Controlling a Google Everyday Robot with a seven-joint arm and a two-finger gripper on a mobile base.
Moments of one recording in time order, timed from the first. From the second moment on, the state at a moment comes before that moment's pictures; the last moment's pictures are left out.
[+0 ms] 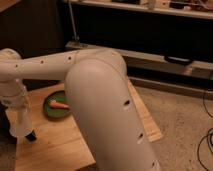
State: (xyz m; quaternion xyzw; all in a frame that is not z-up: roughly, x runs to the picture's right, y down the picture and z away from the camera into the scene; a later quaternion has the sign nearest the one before) arm -0.383 0.105 0.643 -0.40 -0.05 0.08 0.91
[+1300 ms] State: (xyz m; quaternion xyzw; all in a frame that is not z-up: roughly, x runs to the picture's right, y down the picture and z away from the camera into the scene) arm -0.385 0.148 0.715 -0.40 0.00 0.09 0.91
